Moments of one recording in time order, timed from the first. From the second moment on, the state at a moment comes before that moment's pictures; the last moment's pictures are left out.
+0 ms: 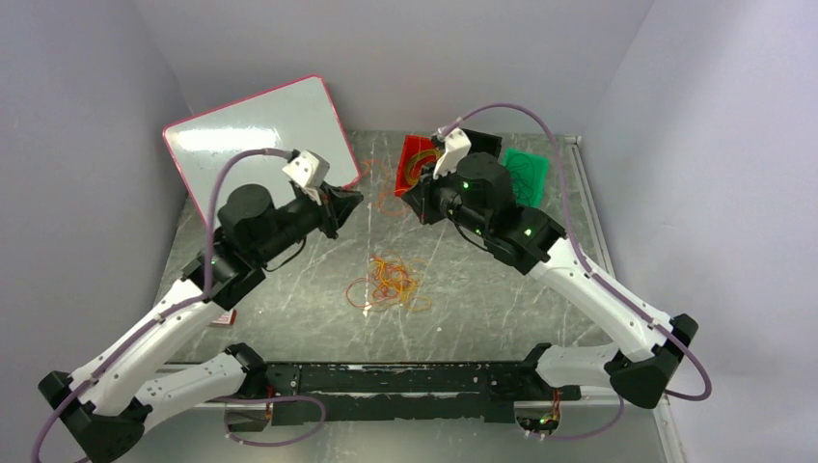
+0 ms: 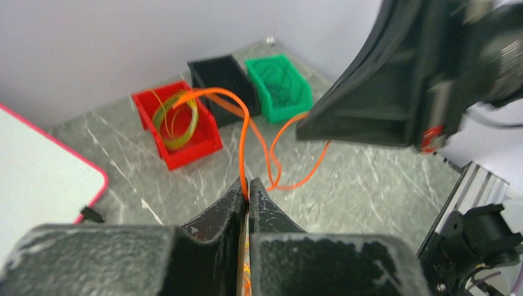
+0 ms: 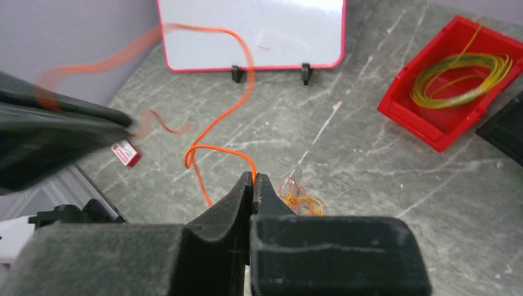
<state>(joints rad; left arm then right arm) -0.71 0.91 1.04 -0.12 0.09 -0.14 0.82 1.23 1.33 -0.42 0.09 0.30</state>
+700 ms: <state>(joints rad) -0.71 0.98 0.87 -0.01 0.31 -0.03 0.82 1.08 1.21 -0.31 -0.01 0.20</state>
